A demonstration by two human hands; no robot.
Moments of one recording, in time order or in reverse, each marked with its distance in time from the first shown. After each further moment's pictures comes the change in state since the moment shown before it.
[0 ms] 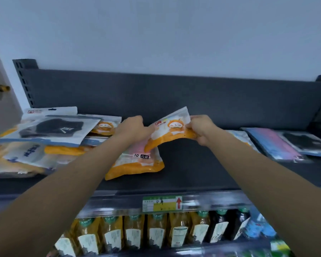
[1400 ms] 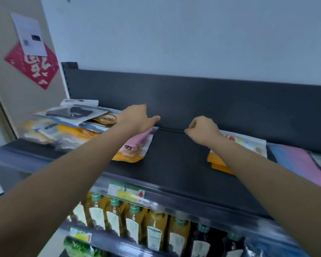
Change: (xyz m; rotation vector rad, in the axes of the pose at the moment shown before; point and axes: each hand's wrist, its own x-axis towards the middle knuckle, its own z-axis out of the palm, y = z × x) left_hand -0.026 0.070 0.002 0.243 0.280 -0.197; right_hand 0.050 0.019 -0.059 -0.835 -0.214 -0.584
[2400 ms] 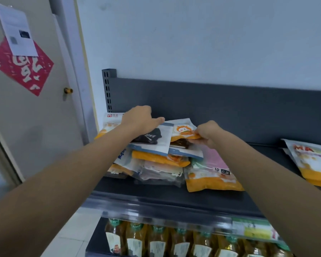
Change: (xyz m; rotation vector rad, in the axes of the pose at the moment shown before) left_hand 0.091 -0.241 -0.043 -0.077 -0.096 0.127; right_hand 0.075 -0.223 0.126 0.770 0.023 0.610
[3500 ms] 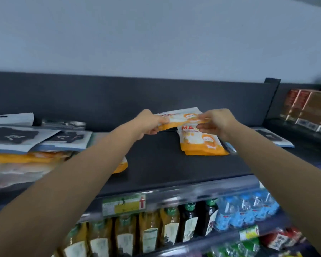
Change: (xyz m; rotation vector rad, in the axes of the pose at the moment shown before) left_hand -0.029 0.306 0.097 -0.976 -0.489 0.018; right_hand -0.052 0.075 -0.324 0.192 0.264 -0.184
